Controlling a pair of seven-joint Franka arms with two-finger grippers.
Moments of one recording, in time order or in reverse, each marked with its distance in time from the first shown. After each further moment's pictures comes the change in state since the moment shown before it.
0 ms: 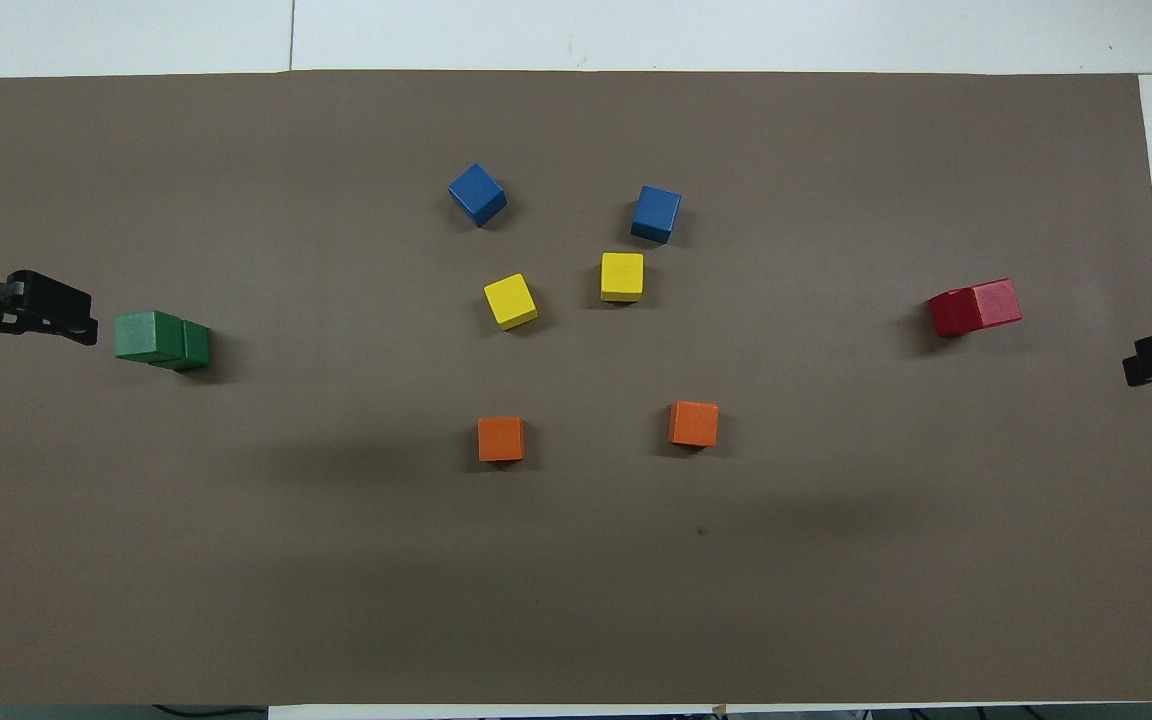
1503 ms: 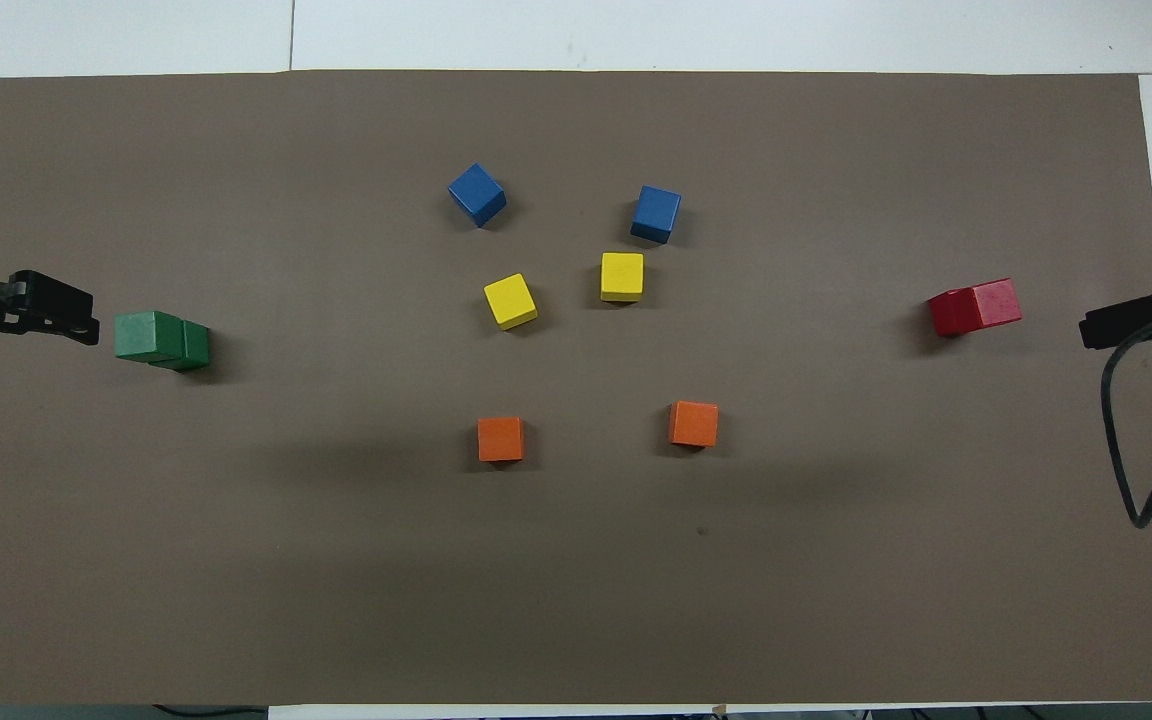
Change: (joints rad) left arm 0.000 0.000 -0.003 0.000 0.000 0.000 0.000; right arm 0.042 -0.010 0.018 -0.019 -0.013 0.123 -0.042
